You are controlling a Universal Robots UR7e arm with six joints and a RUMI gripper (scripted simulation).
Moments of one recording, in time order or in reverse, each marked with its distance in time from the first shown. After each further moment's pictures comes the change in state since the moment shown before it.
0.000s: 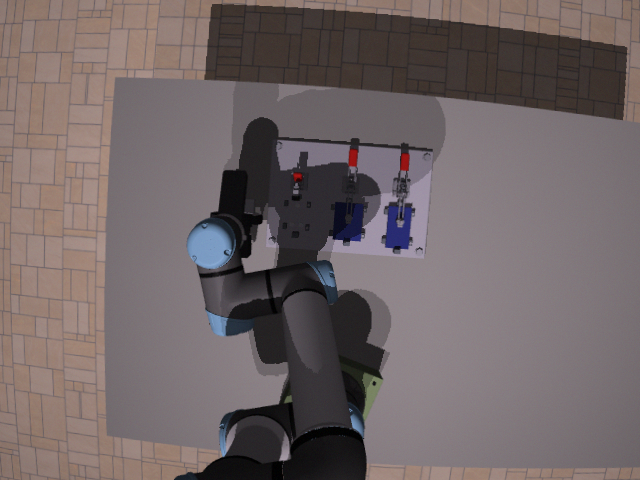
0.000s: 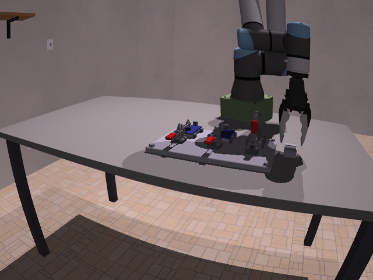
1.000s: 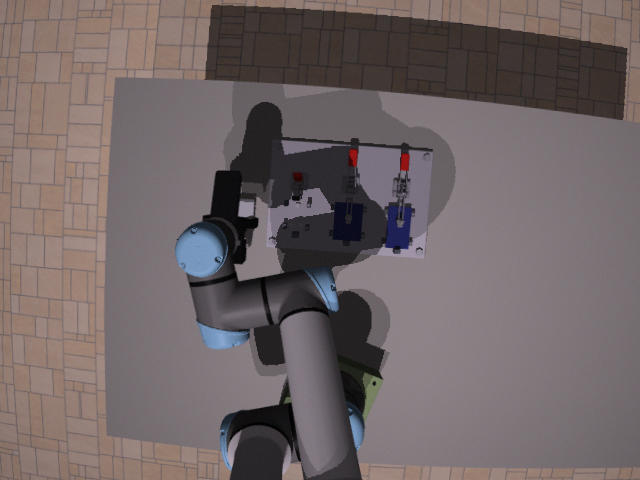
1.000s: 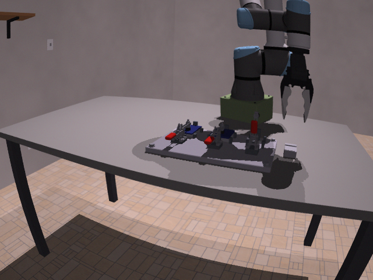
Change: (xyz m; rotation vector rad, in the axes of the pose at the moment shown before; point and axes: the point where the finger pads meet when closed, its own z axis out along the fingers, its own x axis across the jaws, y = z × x) arm 0.000 0.000 -0.074 -0.001 0.000 0.000
